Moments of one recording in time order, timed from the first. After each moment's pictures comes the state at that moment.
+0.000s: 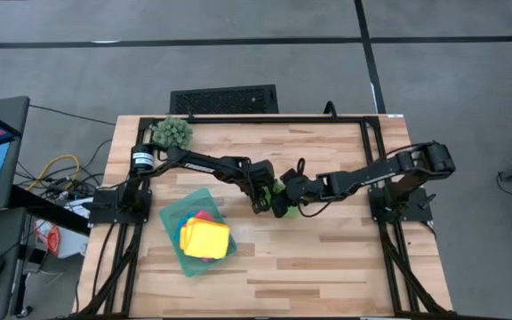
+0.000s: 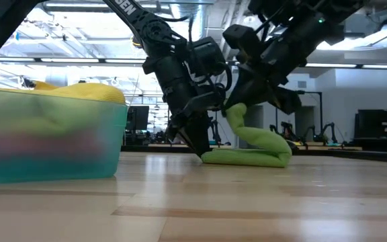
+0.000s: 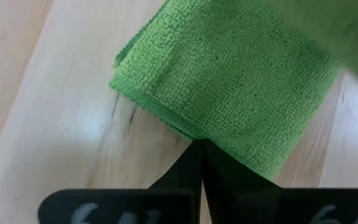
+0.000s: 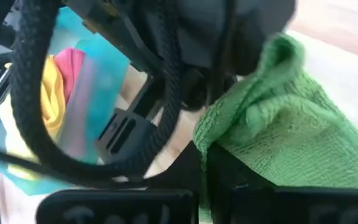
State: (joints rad) left arm 0.13 2.07 1.35 -0.37 0.11 -0.23; right arm 0.09 1.57 0.82 -0.01 0.18 0.89
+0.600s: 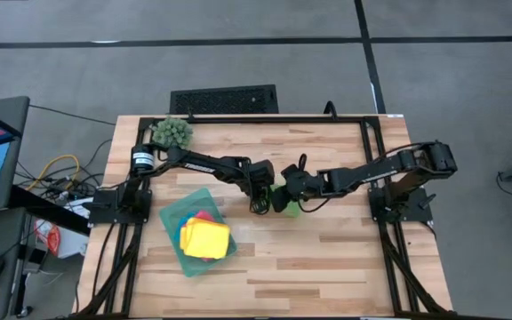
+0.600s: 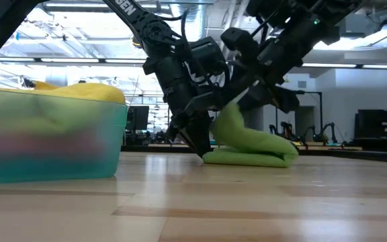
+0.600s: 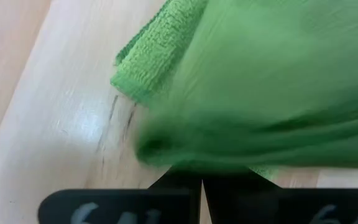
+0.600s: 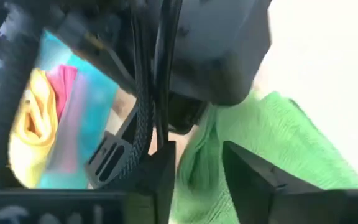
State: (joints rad) left arm 0.13 2.07 1.35 -0.36 0.12 -0.25; right arm 0.07 1.56 0.83 -0.03 0.19 0.89
